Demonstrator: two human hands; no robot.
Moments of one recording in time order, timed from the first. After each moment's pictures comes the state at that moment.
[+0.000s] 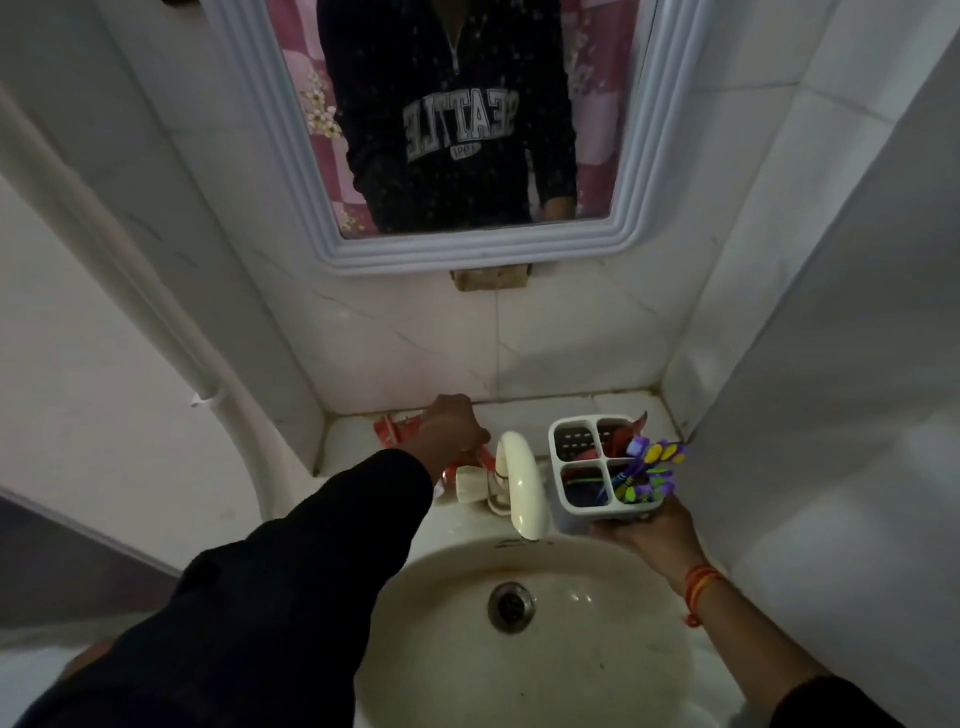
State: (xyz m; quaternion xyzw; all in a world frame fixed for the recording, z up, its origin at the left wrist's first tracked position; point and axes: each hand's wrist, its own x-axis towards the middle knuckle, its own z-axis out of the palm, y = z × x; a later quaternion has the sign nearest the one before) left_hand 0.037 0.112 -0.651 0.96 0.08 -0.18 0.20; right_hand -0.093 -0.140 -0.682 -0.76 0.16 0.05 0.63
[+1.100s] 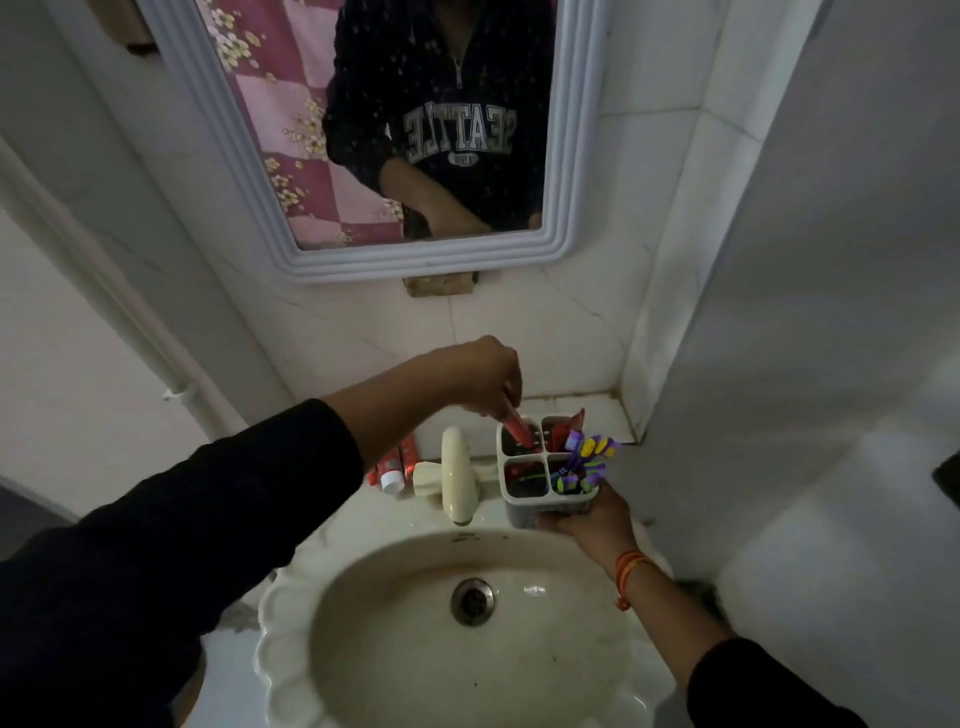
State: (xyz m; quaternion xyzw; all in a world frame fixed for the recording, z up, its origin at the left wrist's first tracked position) left_hand 0.007 0.020 -0.508 0.96 -0.22 -0.17 0.04; right_hand -0.095 -0.158 -0.691 -0.77 0.12 0.04 0.63
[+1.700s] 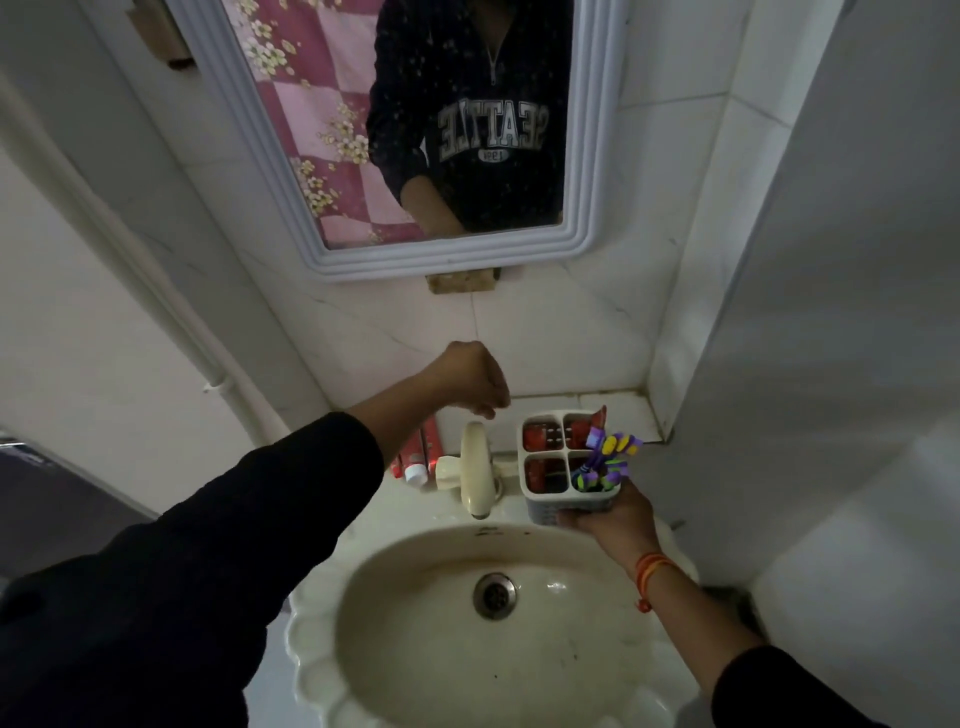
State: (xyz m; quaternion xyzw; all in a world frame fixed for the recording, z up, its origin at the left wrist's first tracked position) left_hand 0.014 0.057 -0.539 0.95 -0.03 -0.19 0.25; right_hand -0.093 -0.158 -0.692 -0.76 0.10 0.05 0.63
